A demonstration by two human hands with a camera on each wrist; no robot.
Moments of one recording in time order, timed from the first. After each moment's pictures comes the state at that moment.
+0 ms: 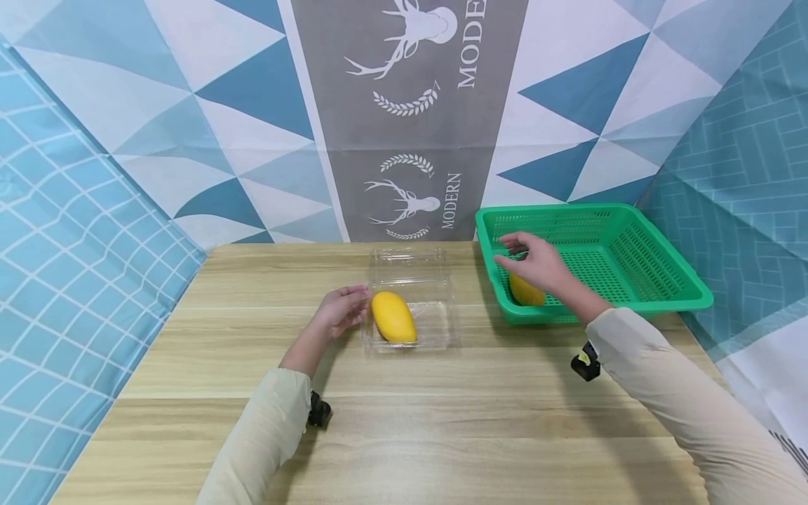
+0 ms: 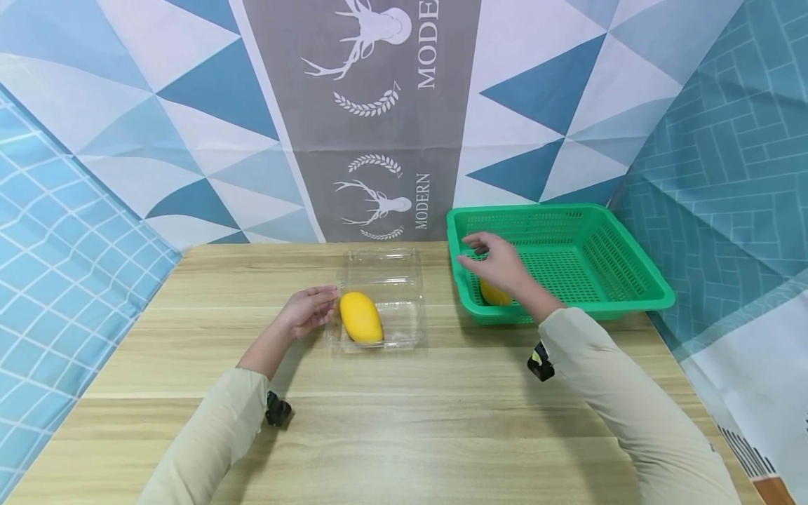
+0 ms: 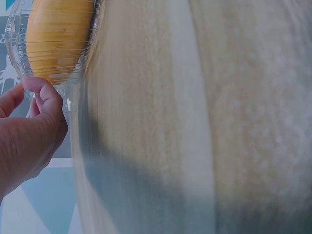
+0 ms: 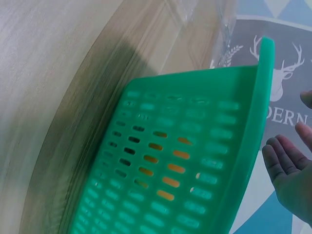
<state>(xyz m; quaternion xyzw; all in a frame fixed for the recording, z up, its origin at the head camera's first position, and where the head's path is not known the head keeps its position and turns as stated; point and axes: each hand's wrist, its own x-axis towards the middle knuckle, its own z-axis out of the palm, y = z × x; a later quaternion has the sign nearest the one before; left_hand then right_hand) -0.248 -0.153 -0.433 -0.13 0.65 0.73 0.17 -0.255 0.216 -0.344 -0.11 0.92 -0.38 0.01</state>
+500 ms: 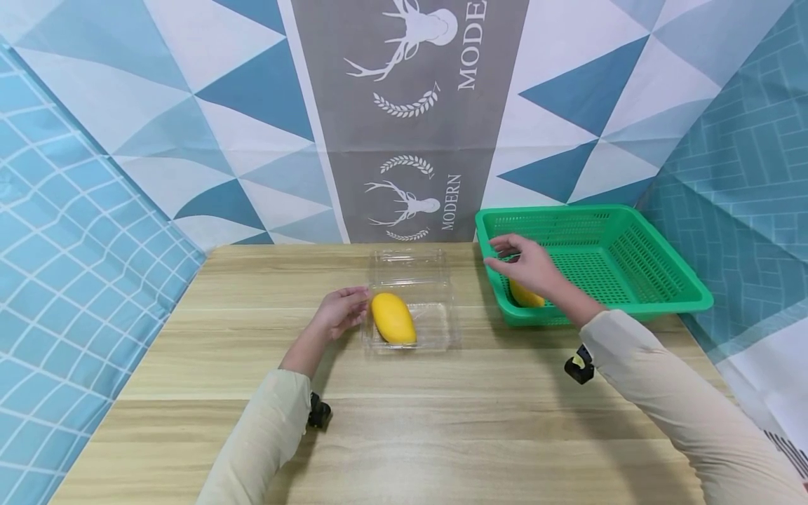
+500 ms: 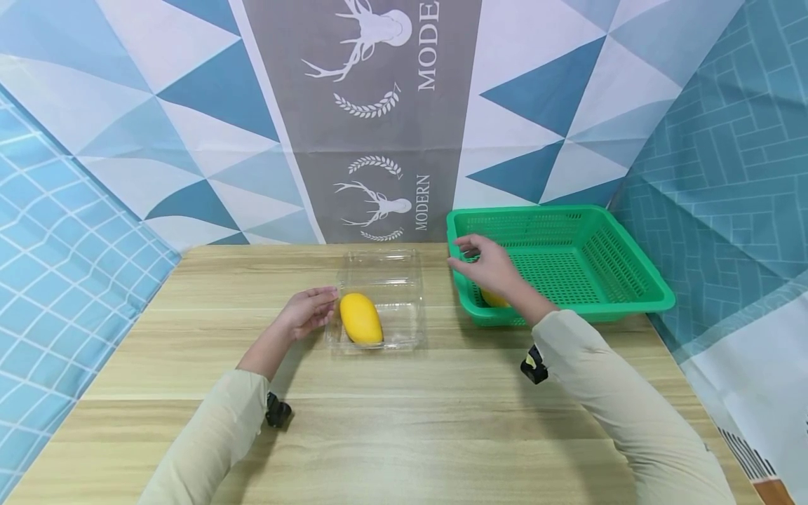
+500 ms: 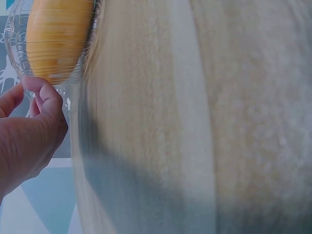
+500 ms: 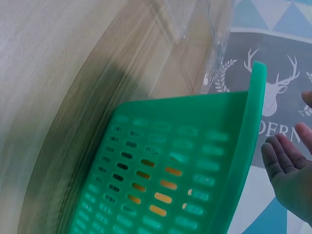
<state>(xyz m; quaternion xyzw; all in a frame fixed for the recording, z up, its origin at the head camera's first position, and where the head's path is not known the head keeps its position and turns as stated) -0.248 -0.153 -0.432 -0.12 0.65 0.73 0.17 -0.251 0.202 -0.340 -0.12 0.91 -0.41 0.02</state>
